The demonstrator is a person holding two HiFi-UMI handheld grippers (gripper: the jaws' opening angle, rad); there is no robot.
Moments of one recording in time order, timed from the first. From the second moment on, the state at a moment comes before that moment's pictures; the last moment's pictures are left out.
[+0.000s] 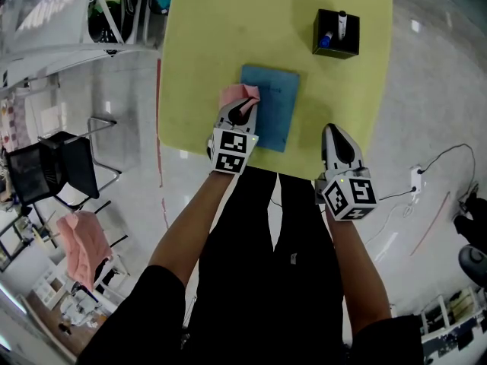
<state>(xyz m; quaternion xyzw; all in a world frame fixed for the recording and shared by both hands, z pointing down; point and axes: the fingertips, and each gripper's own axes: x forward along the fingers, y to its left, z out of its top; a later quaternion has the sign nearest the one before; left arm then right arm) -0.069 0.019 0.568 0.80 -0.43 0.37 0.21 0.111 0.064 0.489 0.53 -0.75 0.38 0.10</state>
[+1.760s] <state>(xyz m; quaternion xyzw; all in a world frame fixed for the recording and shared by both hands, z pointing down) -0.038 0.029 0.570 0.81 -0.40 0.37 0.21 0.141 0.056 0.499 0.58 -0.71 0.39 0.08</state>
